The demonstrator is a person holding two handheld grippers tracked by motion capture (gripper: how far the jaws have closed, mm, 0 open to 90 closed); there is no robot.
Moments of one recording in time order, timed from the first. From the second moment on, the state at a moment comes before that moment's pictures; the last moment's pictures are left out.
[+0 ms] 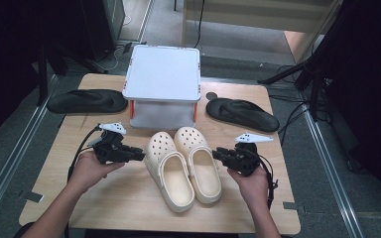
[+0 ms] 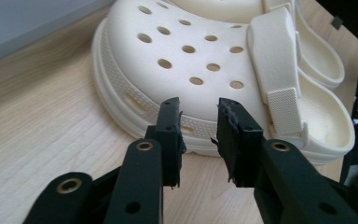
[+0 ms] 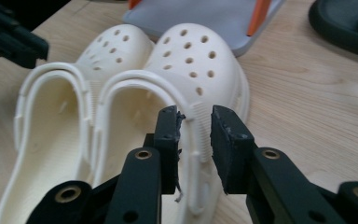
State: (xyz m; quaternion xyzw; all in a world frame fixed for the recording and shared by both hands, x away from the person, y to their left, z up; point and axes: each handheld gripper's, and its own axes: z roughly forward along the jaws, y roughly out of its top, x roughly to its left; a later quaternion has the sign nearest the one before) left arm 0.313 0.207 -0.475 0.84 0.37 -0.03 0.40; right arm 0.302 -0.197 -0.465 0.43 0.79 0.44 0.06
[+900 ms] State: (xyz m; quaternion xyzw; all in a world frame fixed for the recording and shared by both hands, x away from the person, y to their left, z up) left arm 0.369 0.219 -0.416 0.83 0.37 0.00 0.42; right arm 0.265 -0.156 -0.464 0.41 0.80 0.44 0.06
